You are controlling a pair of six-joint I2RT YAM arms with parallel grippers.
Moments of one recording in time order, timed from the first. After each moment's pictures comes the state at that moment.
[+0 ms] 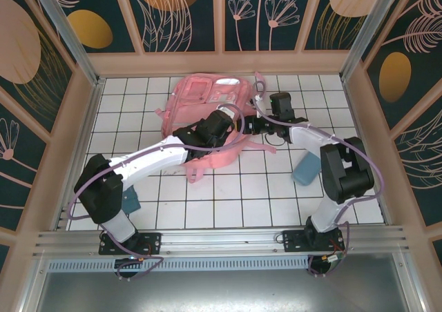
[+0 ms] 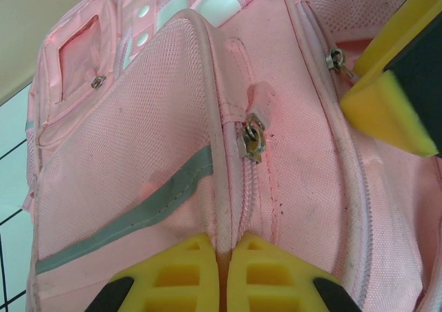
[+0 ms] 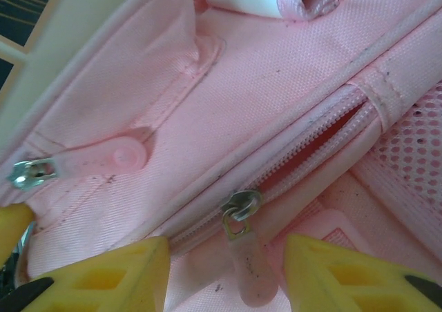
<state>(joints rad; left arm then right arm) -0.86 1.66 1.27 -0.43 -0.48 -0.07 0.34 1.72 1.06 -0.05 -0.72 0.22</state>
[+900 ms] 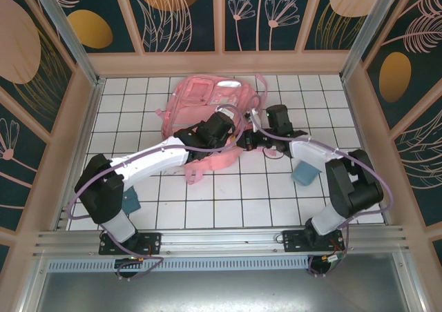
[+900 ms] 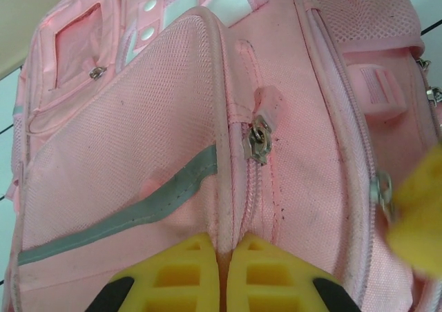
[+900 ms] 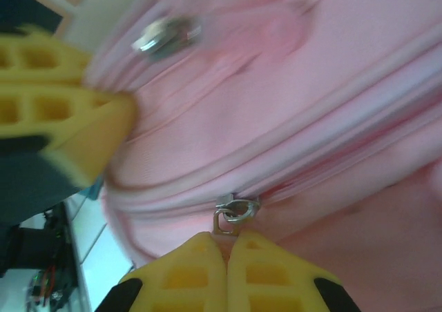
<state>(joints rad) -0.87 1.67 1.27 -0.43 -0.47 -0.14 0.44 1.56 0.86 0.02 -0.77 0.27</state>
